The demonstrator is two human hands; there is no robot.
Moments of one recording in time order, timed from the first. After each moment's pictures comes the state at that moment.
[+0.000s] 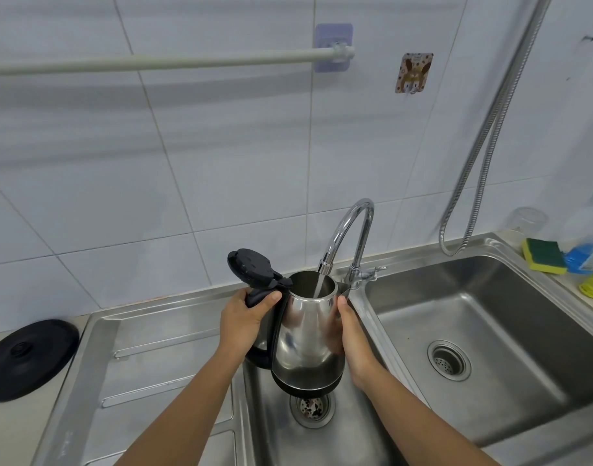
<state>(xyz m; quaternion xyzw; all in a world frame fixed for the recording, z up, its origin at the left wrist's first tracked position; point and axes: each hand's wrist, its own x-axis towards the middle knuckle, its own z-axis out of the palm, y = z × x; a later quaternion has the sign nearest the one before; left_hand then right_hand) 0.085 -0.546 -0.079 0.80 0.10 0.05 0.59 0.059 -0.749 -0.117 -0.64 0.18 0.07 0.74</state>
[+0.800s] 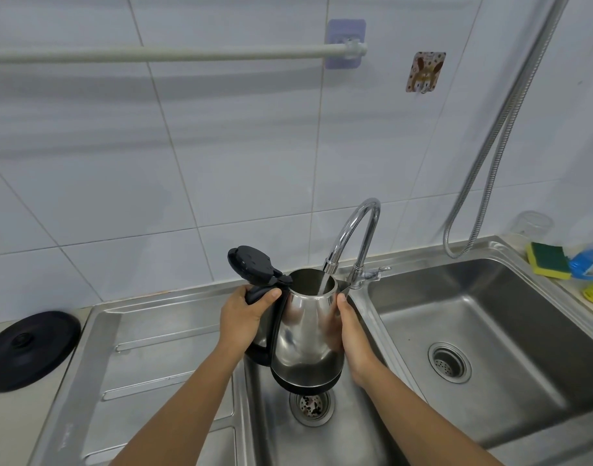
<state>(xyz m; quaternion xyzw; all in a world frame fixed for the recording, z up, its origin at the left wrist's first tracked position) 0.089 -0.540 -0.085 0.80 0.11 0.05 0.59 0.062 -0.743 -0.112 -0.65 0.19 0.07 0.73</state>
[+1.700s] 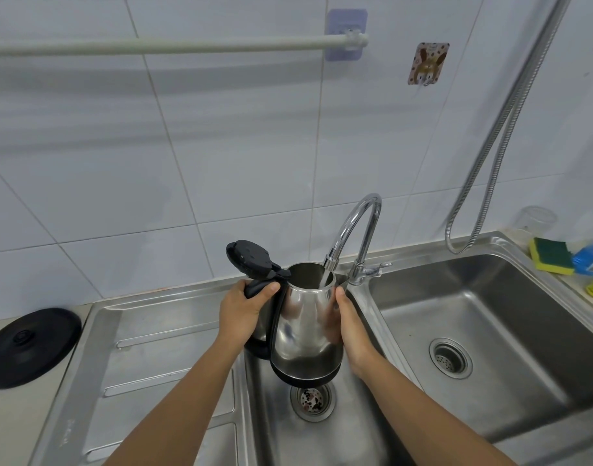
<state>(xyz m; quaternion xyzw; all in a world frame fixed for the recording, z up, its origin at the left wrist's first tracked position) 0.096 -0.538 -0.087 0.80 0.12 0.05 0.58 0.068 -0.742 -0.111 -0.65 0.18 0.09 0.73</state>
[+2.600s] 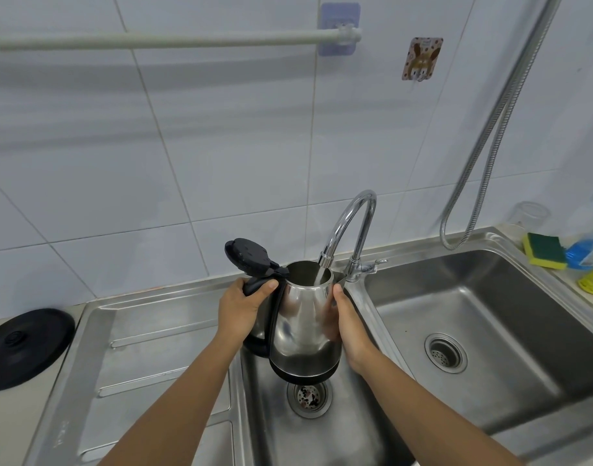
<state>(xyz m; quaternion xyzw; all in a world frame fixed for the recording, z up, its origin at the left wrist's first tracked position) 0.100 -0.543 -0.092 0.81 0.12 0.04 0.58 0.071 -0.747 -0.112 -0.65 0.18 0.09 0.73</state>
